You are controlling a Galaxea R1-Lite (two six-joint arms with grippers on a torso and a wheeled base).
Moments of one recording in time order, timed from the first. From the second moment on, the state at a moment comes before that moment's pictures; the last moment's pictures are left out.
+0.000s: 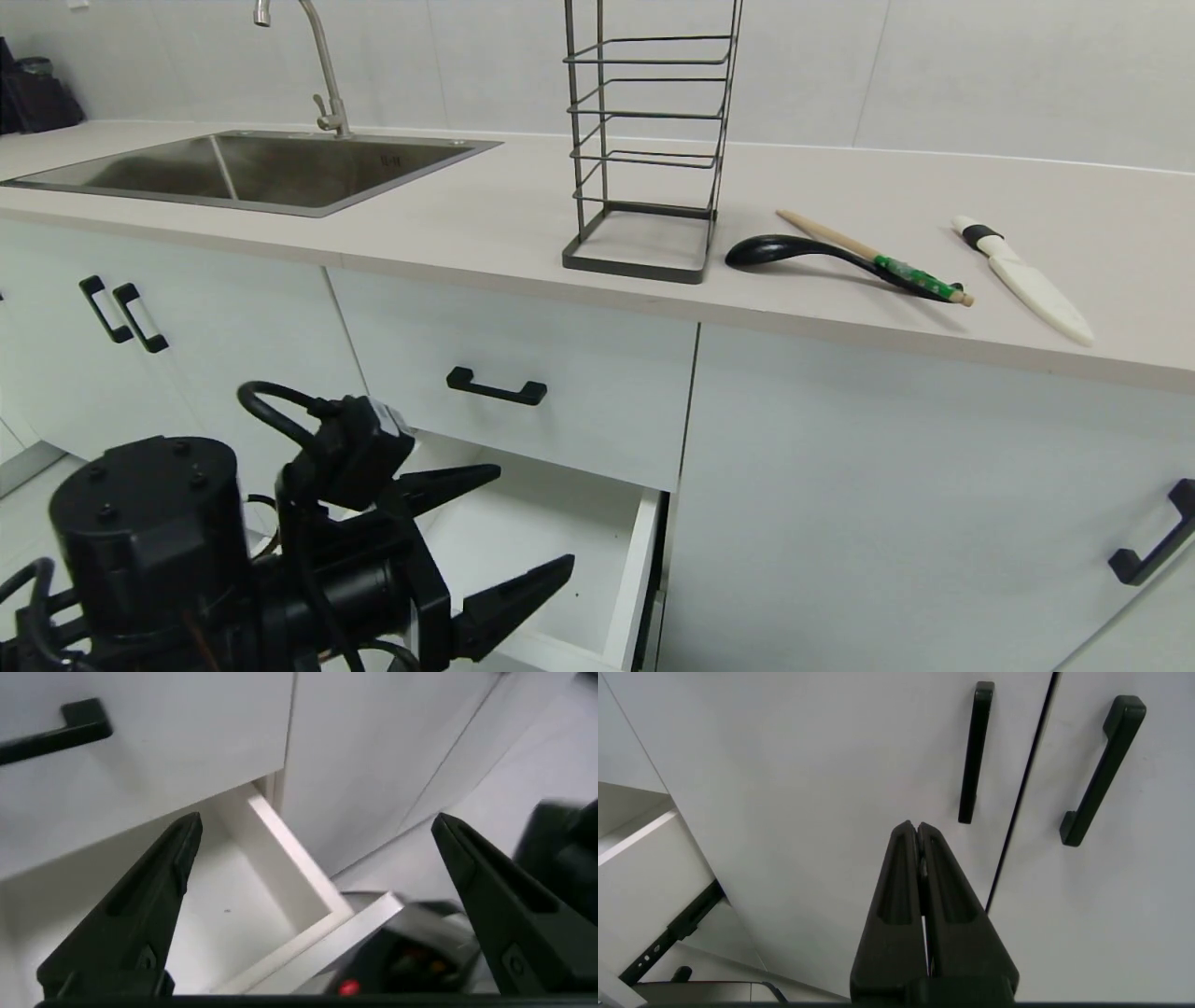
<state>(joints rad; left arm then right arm) -0.68 1.50 -0.26 -1.00 -0.27 -0.09 0.00 0.01 0.00 0.01 0.01 0.00</state>
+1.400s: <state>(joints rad) -0.20 0.62 0.00 -0.58 -0.28 0.10 0.00 0.01 0.00 0.01 0.01 0.00</state>
